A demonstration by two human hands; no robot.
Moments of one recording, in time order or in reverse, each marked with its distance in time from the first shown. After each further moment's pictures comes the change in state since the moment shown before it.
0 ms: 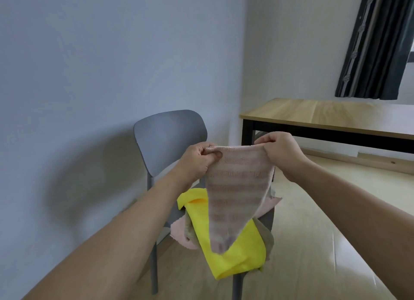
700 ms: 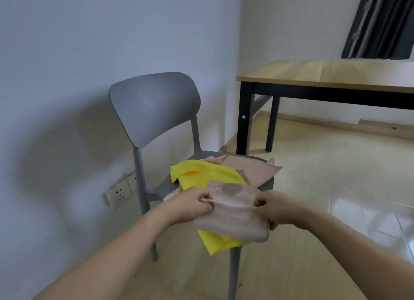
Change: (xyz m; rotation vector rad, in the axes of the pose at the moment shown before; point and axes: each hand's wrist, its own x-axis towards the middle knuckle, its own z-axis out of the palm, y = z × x) left_hand -0.048 -0.136 0.017 0.592 -0.454 -0.283; right_hand -0.069 0.136 0.046 -0.428 -0.699 0.275
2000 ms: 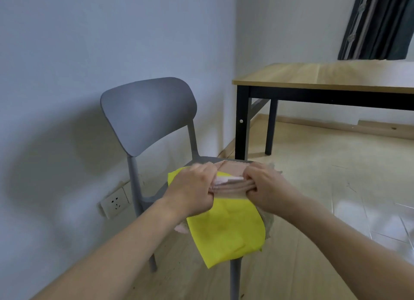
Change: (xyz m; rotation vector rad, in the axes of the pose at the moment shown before) left_hand 0.014 0.038 -0.018 0.634 0.479 0.369; right_hand 0.027 -0.011 -0.021 -0.309 0.491 -0.517
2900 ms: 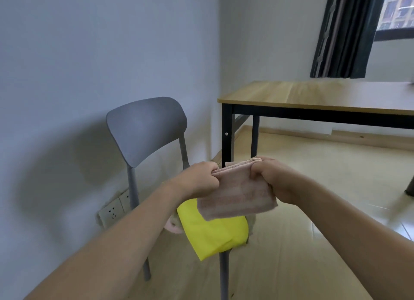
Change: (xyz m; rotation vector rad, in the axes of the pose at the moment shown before) left_hand 0.019 0.043 -0.069 -0.409 -0.348 -0.221; right_hand -0.029 -0.040 -0.089 0.899 -0.024 0.631
